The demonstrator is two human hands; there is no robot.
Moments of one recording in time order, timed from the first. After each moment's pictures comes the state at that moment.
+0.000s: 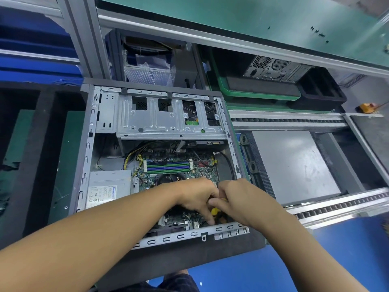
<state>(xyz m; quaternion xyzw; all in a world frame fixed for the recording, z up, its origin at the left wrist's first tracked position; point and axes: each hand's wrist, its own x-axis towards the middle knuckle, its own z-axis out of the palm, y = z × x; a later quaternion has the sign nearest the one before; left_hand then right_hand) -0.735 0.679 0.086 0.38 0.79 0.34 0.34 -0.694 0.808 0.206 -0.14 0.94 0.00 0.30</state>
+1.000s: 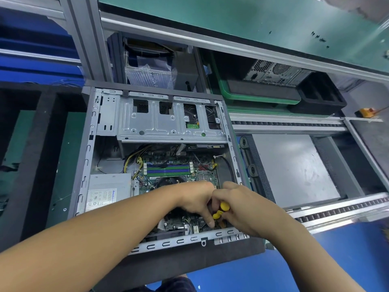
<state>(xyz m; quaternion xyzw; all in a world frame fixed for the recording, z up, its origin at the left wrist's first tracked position) -0.739 0.678 0.084 0.36 0.78 0.37 0.35 -0.695 0.815 0.211 -0.19 0.92 -0.04 0.34</state>
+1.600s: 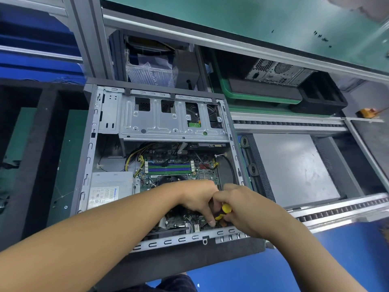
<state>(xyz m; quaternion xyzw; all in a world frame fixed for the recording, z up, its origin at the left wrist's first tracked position) -0.742 0.678 0.086 0.37 0.78 0.36 0.36 -0.693 0.812 0.212 -0.20 0.91 -0.02 0.35</state>
